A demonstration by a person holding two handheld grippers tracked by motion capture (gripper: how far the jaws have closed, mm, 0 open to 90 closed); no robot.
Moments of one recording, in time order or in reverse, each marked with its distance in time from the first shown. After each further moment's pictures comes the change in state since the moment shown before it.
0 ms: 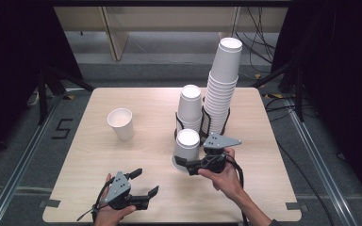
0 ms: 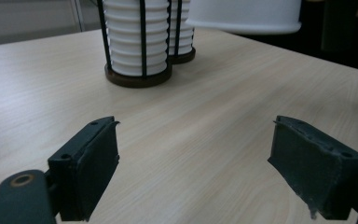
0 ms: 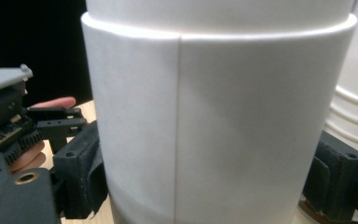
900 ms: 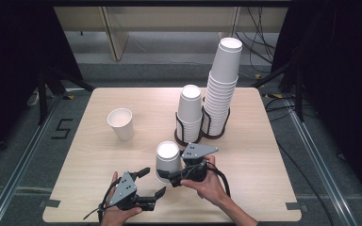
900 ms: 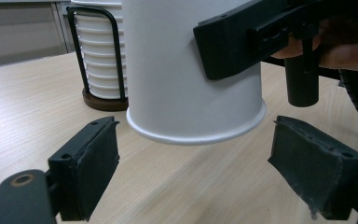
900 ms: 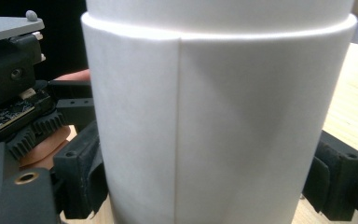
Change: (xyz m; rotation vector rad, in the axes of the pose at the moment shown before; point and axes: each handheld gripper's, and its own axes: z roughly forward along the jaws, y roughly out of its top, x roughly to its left) left arm -0.011 0.004 0.011 -0.047 -0.050 0.037; right arm 0.029 -0.015 0.042 0.049 0.105 -0.041
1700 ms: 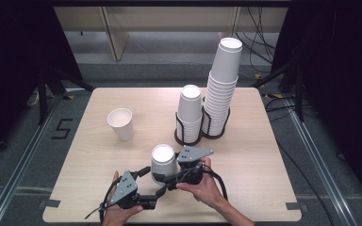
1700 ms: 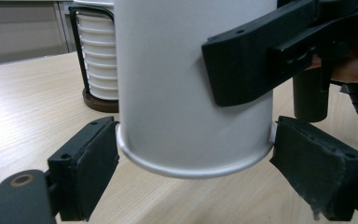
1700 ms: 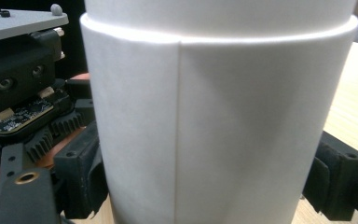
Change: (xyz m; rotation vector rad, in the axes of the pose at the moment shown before) left arm 0.000 0.000 0.005 -0.025 -0.006 -0.022; right arm 0.012 0.000 0.008 0.019 0.015 -0.001
